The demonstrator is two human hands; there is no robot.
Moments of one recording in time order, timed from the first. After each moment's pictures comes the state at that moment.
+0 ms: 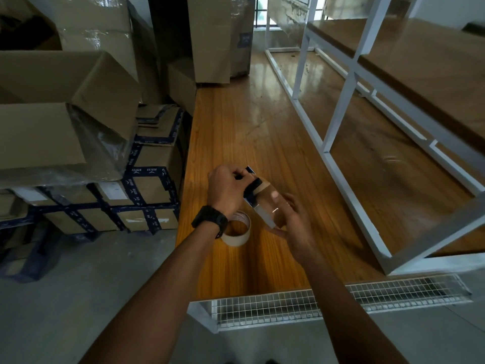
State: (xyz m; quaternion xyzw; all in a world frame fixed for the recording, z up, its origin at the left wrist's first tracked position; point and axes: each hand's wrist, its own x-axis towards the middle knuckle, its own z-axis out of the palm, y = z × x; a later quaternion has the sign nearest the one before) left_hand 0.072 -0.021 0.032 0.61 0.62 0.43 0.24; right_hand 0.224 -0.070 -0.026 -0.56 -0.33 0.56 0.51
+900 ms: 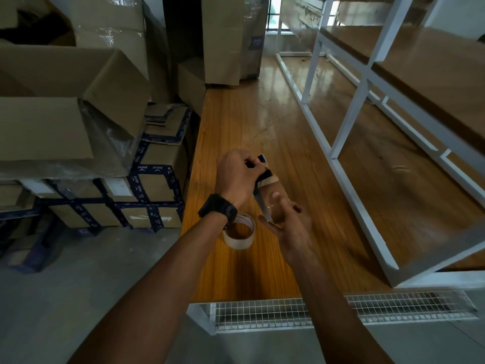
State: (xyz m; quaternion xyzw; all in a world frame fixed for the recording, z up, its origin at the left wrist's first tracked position) left_hand 0.075 -0.017 0.069 0.63 0.60 0.45 0.21; right_hand 0.200 -0.060 -0.018 -0.51 -0.17 0.61 0.58
